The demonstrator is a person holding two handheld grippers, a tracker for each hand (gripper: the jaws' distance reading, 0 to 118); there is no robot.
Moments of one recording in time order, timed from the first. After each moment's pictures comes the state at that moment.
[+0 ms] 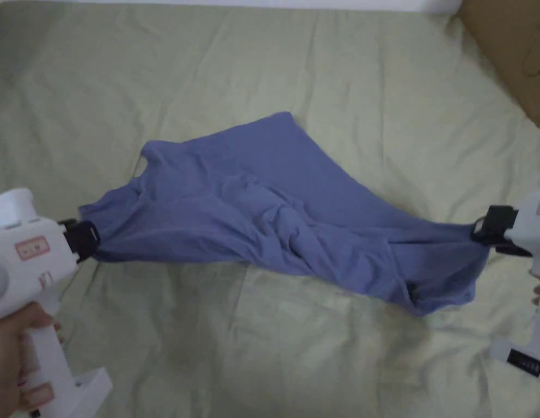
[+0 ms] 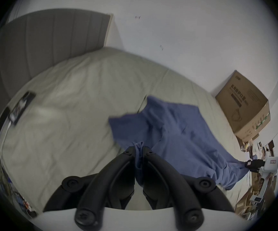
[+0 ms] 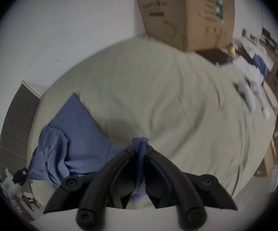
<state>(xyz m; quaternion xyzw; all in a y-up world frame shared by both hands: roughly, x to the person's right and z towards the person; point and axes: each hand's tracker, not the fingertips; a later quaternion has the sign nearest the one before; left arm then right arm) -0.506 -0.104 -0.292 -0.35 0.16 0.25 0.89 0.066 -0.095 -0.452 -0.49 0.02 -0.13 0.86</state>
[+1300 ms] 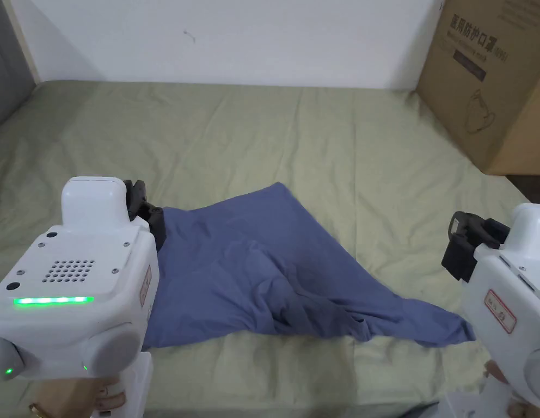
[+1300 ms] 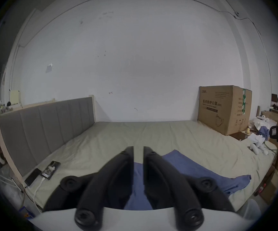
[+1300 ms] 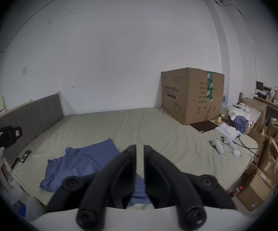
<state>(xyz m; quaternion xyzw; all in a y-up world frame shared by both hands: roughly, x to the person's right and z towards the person) -0.359 0.004 -0.155 -0.08 0.13 0.03 0.99 0.001 0.016 -0.209 -0.13 0.07 -0.01 0.99</state>
